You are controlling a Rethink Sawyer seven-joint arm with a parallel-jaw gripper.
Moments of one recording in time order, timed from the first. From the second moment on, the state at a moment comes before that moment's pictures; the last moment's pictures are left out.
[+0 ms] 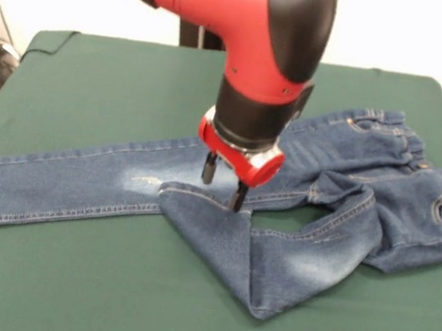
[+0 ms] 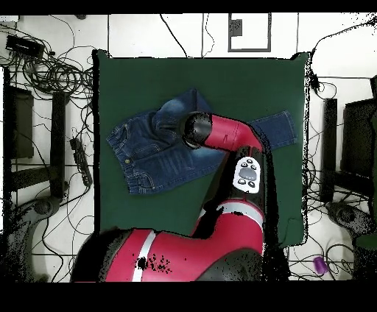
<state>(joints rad) -0.05 -0.24 -0.24 1.27 0.12 0.60 2.28</state>
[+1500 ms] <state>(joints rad) -0.13 -0.42 -0.21 1.38 0.01 0.48 2.28</state>
